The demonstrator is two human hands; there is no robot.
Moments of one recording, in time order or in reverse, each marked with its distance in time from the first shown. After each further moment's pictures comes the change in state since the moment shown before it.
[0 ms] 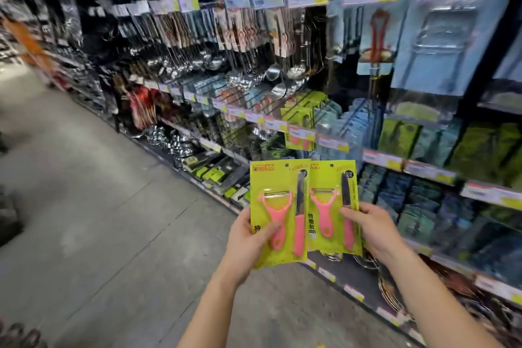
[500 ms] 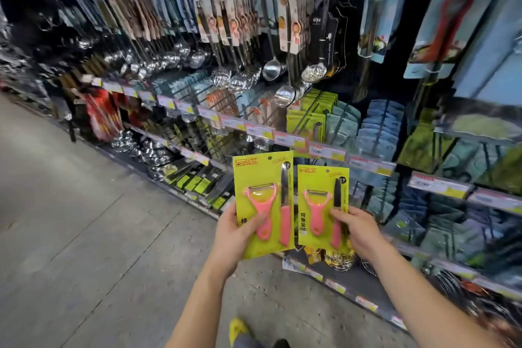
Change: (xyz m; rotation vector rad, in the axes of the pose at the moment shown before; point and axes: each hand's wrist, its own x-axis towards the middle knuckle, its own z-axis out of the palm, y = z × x) left_hand 0.190 -0.006 -0.100 -0.044 -0.065 -0.055; right_hand 0.142 0.017 0.116 0.107 0.082 0.221
